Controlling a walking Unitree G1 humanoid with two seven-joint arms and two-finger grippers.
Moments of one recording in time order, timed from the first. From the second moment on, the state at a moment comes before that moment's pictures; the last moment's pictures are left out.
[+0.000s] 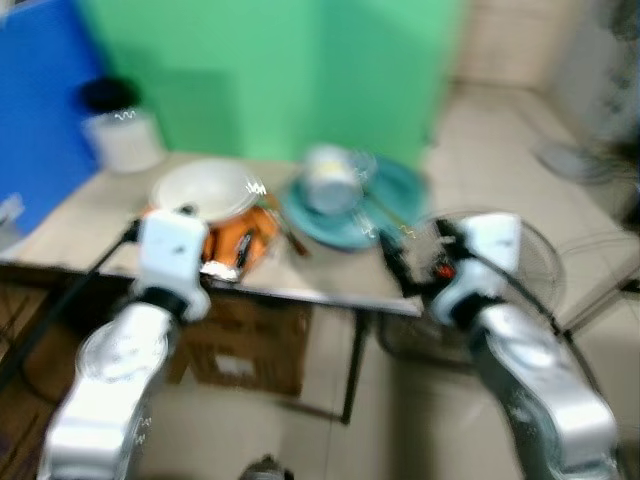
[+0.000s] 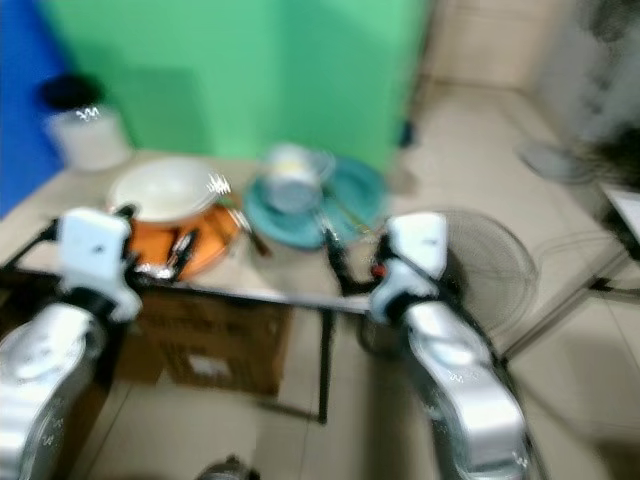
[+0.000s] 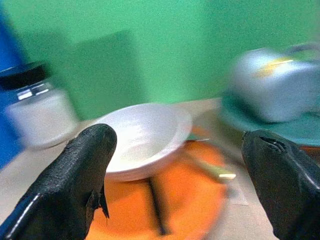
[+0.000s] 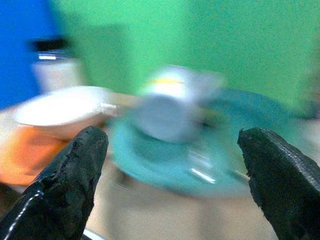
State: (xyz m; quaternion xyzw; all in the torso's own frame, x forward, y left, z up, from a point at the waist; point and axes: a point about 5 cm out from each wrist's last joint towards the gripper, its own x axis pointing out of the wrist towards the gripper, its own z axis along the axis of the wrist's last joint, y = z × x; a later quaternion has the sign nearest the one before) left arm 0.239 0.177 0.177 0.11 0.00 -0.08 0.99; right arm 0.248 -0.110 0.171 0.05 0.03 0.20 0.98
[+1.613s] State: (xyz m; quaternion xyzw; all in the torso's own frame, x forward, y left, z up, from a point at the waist) left arm 0.363 0.249 0.162 -0.06 0.16 -0.16 0.97; right arm 0.233 -0.120 0.194 0.01 0.00 0.34 0.94
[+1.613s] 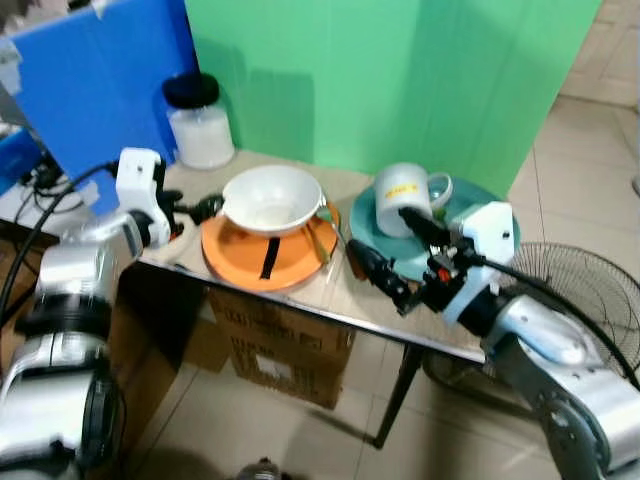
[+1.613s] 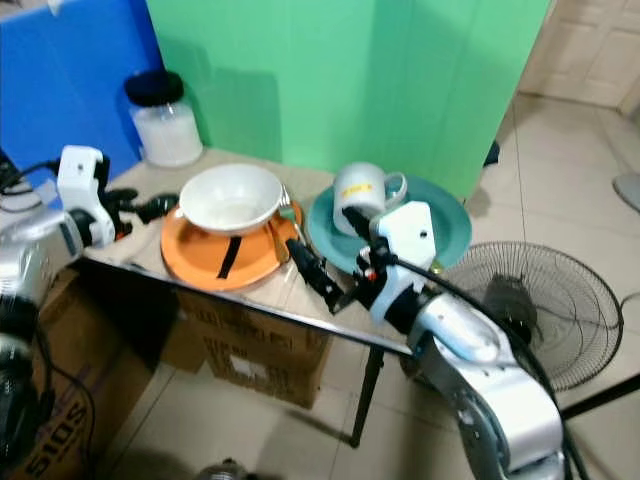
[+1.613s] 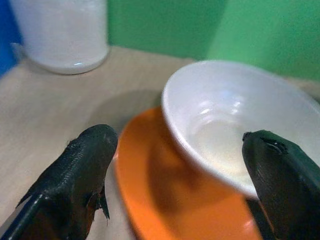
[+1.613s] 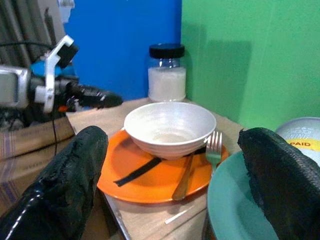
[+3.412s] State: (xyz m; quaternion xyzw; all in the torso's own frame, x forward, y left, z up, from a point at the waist) left arm 0.375 0.238 0.129 -0.23 0.24 -0.06 0.94; right arm 0.192 -0.123 0.197 -0.08 0.06 0.45 0.89
